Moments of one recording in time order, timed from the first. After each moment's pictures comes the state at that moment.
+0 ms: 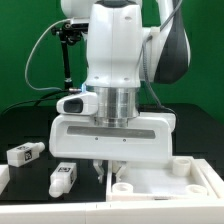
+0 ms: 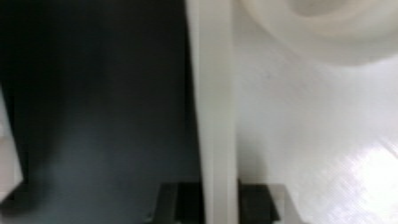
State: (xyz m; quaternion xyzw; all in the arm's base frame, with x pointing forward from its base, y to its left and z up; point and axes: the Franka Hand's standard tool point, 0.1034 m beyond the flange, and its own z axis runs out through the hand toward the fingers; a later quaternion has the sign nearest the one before) arm 0.577 -0.023 0.013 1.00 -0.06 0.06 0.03
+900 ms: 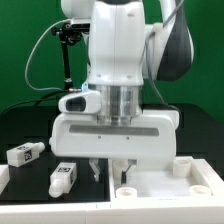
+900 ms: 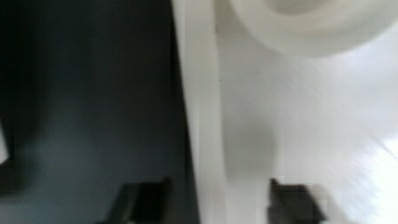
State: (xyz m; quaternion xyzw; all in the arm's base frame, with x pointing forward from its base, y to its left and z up) arm 0.578 -0.019 0.026 1.00 -0.05 0.05 0.02
